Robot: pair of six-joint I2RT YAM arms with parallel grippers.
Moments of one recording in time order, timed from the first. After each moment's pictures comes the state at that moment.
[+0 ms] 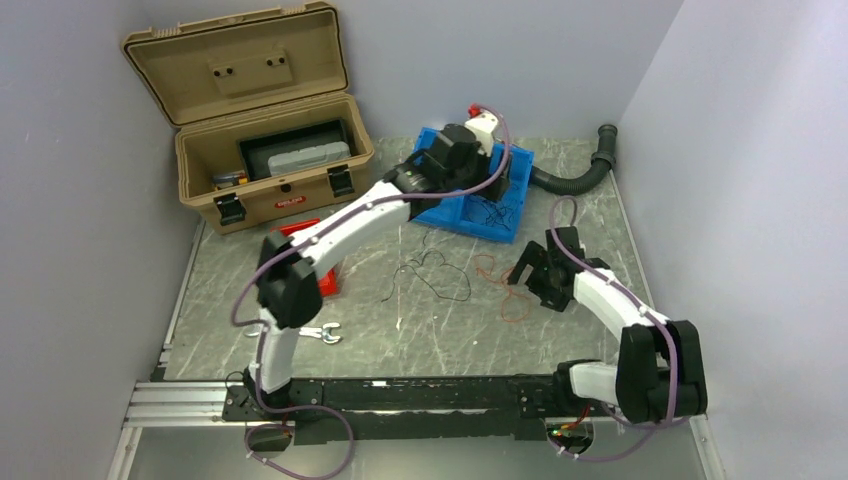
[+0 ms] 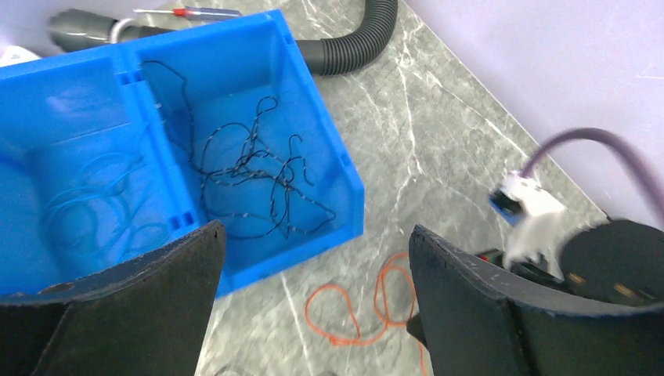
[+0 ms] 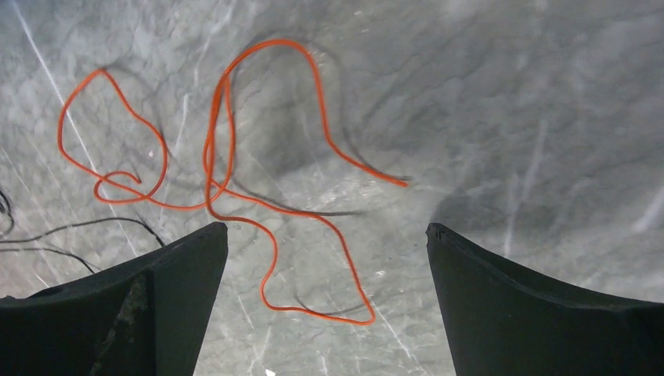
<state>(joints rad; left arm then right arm) -0.84 2.10 2.04 -0.33 -0.01 -0.25 0.09 1.22 0.59 -0.45 -0.02 0.67</state>
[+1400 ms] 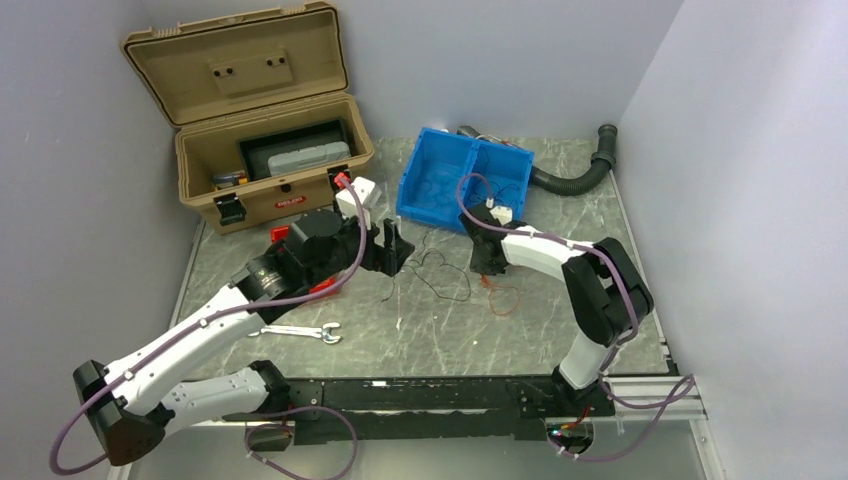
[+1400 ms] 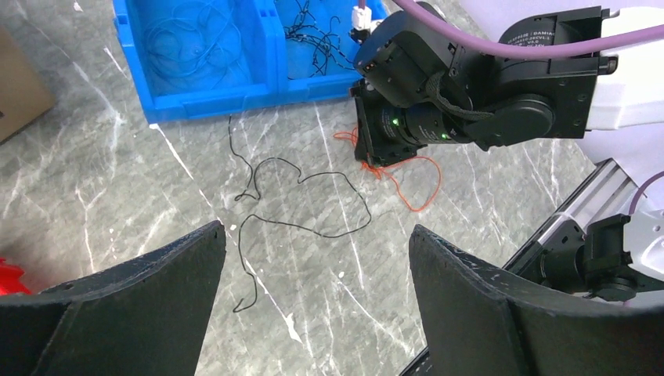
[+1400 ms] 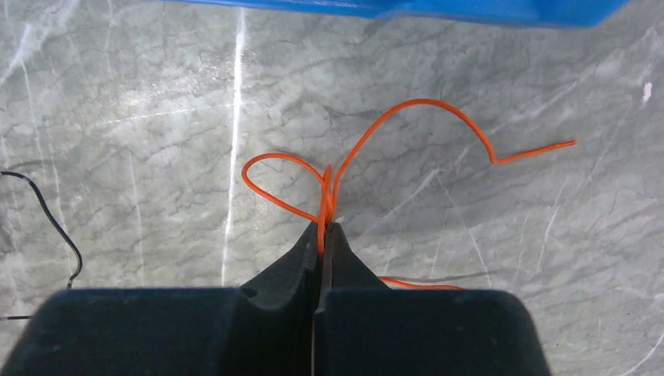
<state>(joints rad) -0.82 1.00 1.00 -0.30 -0.08 -0.34 0.54 1.72 0.99 -0.47 0.31 0.70</state>
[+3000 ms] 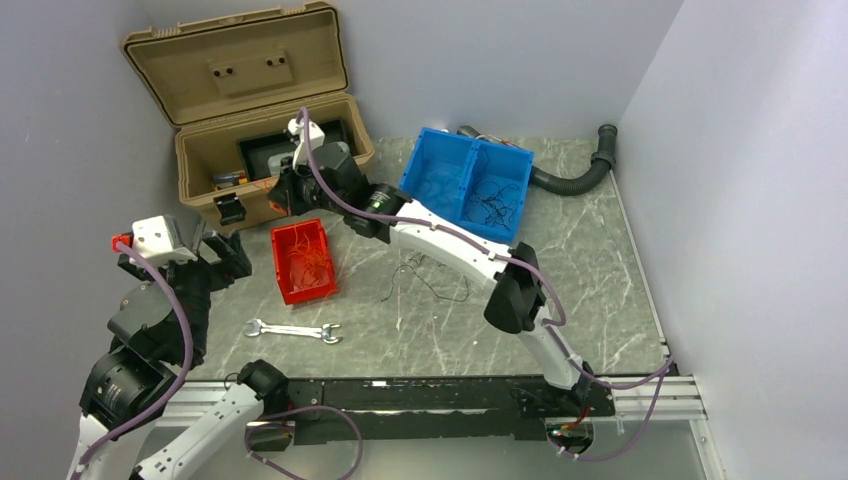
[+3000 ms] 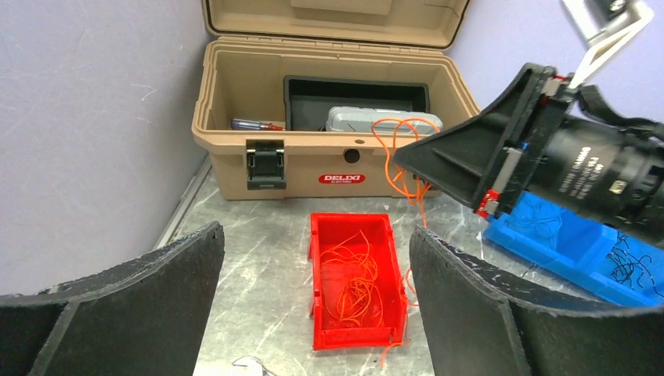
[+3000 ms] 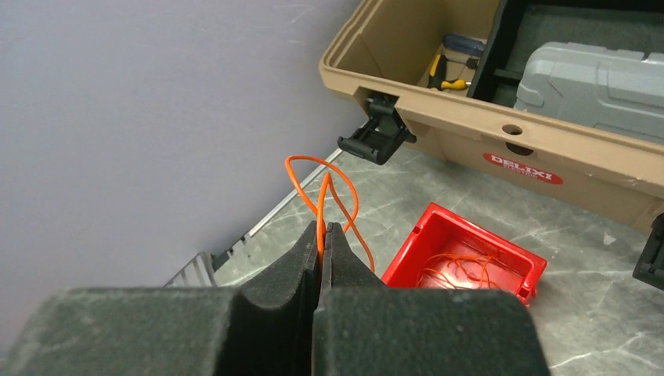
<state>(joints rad) -0.58 0.43 1.13 -0.75 -0.78 -0.21 1.04 2.21 2.28 -0.24 -0.03 0.46</state>
